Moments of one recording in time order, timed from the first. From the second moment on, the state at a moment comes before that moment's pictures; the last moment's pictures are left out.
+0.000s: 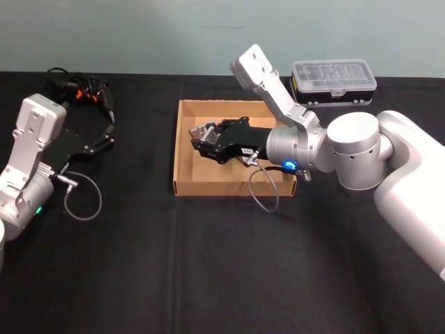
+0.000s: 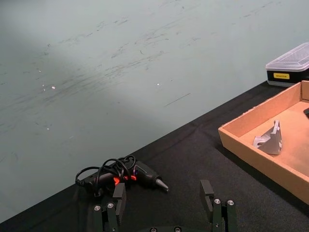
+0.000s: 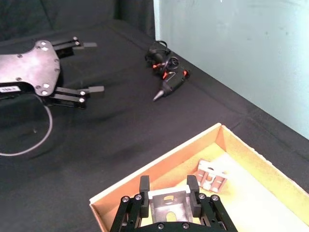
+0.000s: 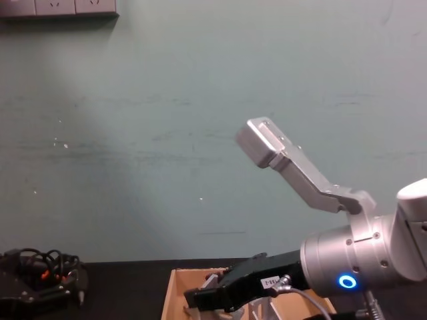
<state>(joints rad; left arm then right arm) -0.20 0.60 0.45 -1.41 -0.25 -0.12 0.03 0.65 0.27 -0.71 -1.16 0.31 0.31 0.51</state>
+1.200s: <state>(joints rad) -0.20 0.60 0.45 -1.41 -0.25 -0.12 0.03 0.69 0.21 -0.71 -1.07 0.23 0.36 0.49</state>
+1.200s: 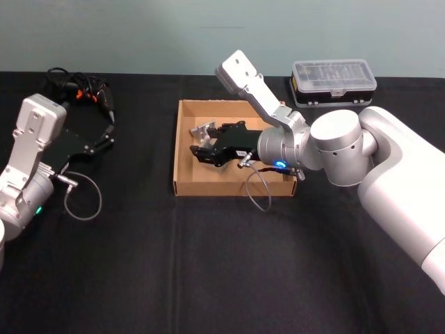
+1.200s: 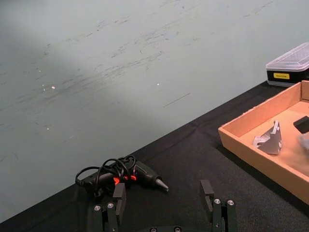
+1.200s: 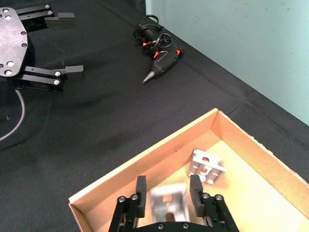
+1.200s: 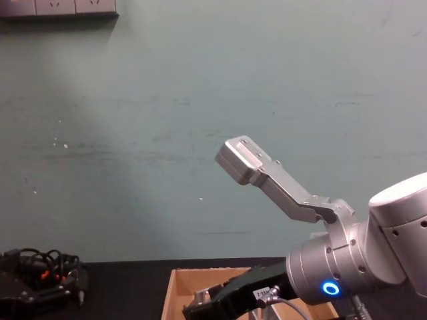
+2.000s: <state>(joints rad) -0.20 0.60 0.45 -1.41 -0.25 -0.12 0.03 0.66 0.22 -0.69 -1.11 0.24 0.33 0.51</state>
